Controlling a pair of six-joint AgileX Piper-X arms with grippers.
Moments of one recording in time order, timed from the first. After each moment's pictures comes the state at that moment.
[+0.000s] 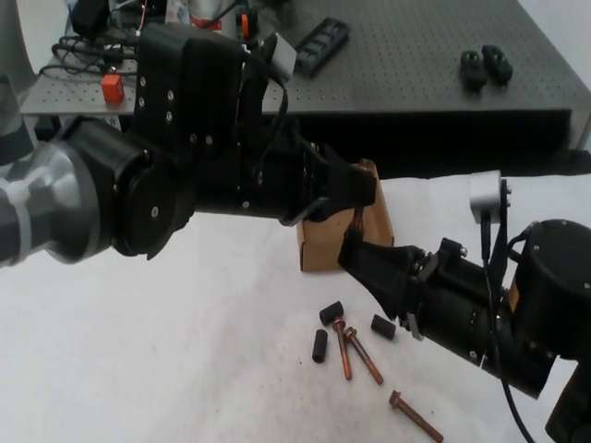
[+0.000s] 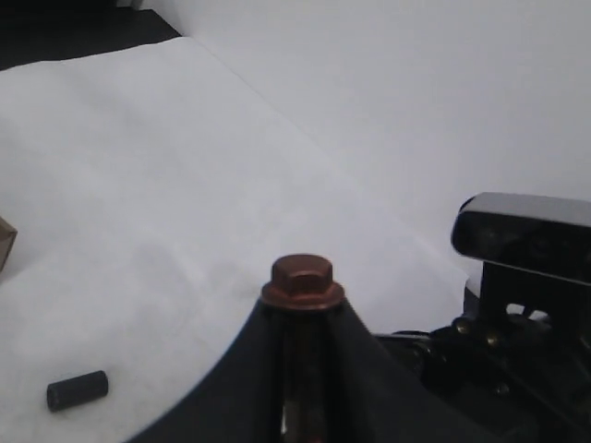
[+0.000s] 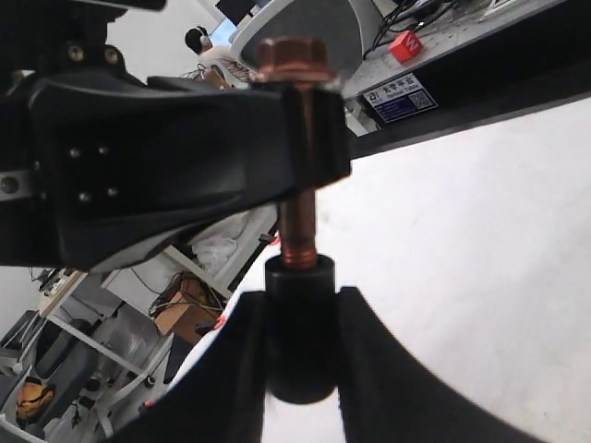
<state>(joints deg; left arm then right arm) -33.1 86.0 -58.2 0.0 42.3 -20.2 22.8 71.7 -19.9 -42.0 -20.0 36.3</state>
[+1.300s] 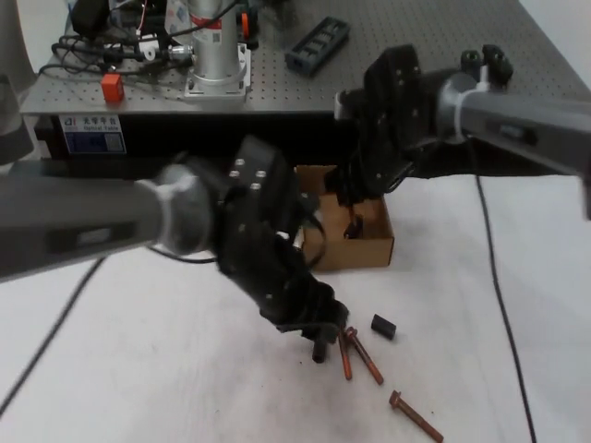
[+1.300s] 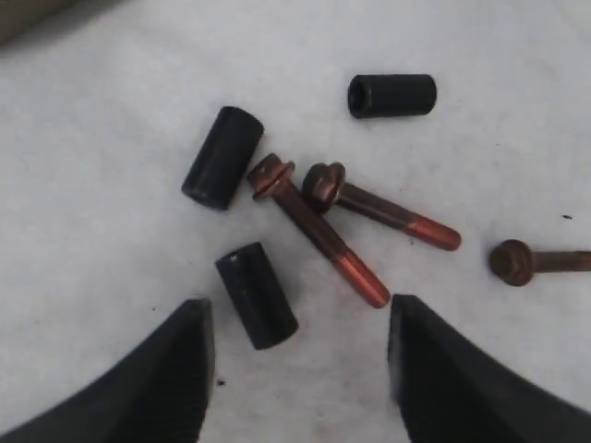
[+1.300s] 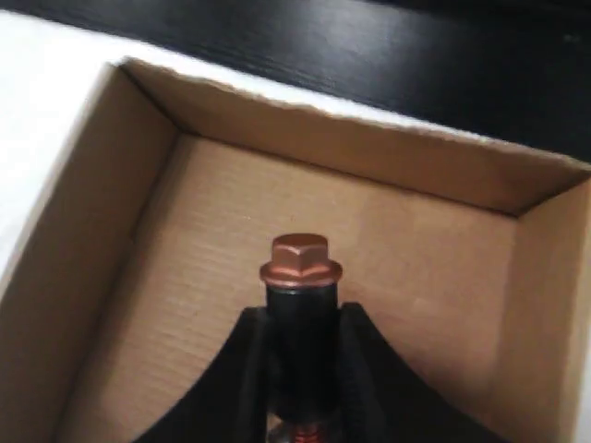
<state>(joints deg) -36.3 107.4 -70.5 31.5 17.9 -2.7 9.8 127.4 -100.1 34.5 -4.7 -3.1</state>
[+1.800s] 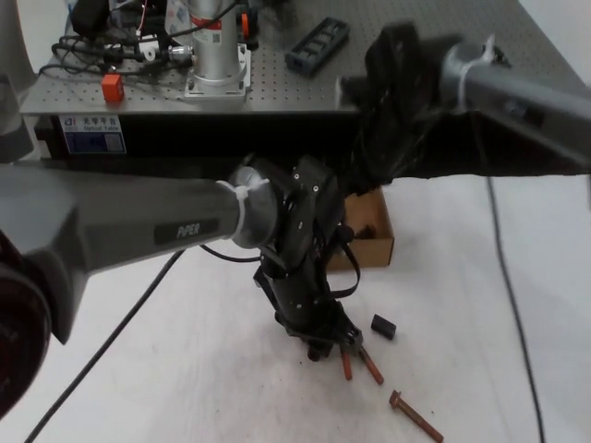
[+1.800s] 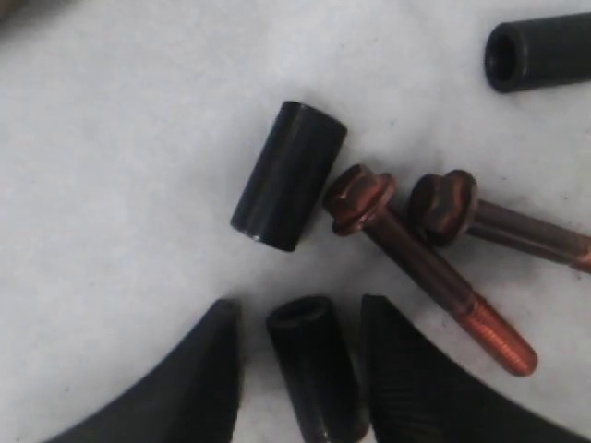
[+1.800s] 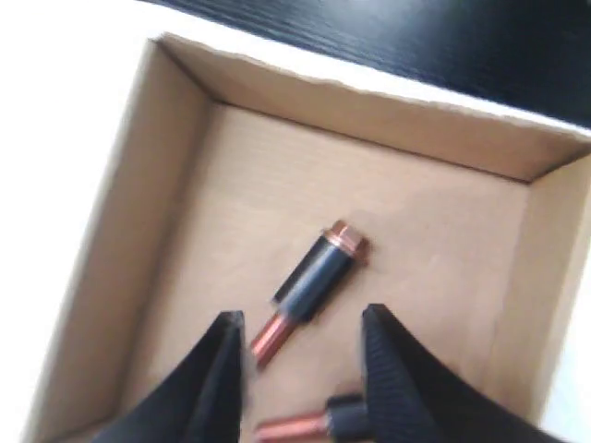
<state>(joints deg) -38.9 117.4 -81.2 40.5 7.3 -0.7 9.8 125.8 -104.3 44.5 -7.7 -3.2</state>
